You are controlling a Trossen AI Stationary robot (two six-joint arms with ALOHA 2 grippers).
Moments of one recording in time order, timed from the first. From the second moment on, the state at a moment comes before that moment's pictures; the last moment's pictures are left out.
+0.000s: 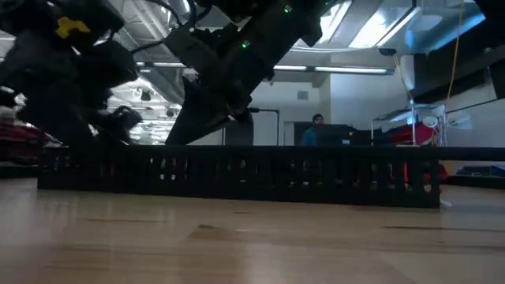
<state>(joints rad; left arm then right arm) -0.23 1.15 0.33 0.02 -0.01 -0.12 0.16 2.20 1.59 -0.29 0.10 0.31</state>
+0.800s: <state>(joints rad) -0.23 1.18 0.20 0.25 -0.04 -0.21 0.23 2.10 1.65 -0.68 0.07 0.34</state>
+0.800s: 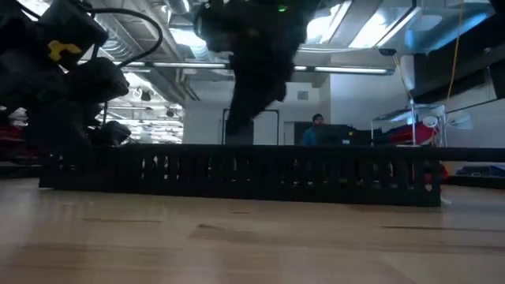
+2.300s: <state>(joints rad) -0.22 1.08 0.38 -0.12 -0.01 -0.18 0.19 2.03 1.55 -0.57 0.04 0.31</state>
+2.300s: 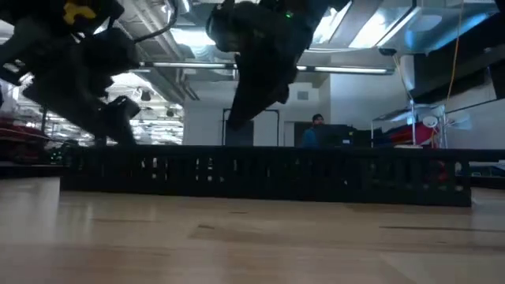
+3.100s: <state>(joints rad) -0.27 1.22 0.20 0.30 -0.03 -0.22 0.18 2.11 1.43 -0.19 0.05 0.39</state>
